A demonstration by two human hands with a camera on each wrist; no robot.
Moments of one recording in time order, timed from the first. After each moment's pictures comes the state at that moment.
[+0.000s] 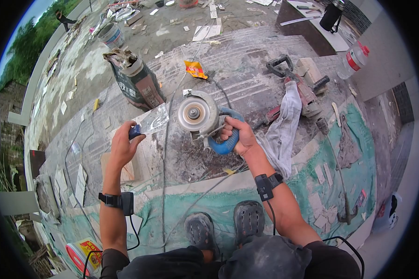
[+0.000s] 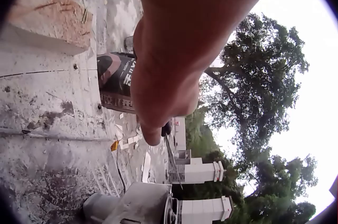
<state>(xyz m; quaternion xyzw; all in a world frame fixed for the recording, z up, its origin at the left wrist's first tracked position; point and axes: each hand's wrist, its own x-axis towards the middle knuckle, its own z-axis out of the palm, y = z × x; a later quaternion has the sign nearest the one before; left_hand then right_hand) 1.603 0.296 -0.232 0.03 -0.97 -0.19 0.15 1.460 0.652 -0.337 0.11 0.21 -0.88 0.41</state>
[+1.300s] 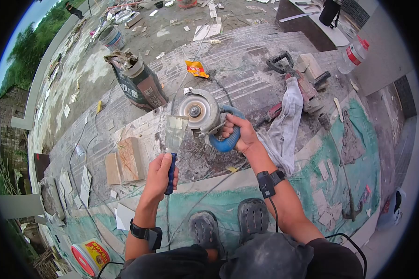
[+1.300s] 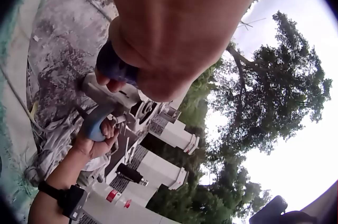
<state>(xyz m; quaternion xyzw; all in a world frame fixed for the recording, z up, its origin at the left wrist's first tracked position) 1.652 0.430 -0.217 0.30 -0.65 -0.69 -0.09 1.462 0.650 -0.333 0.10 0.18 -0.88 0.42</state>
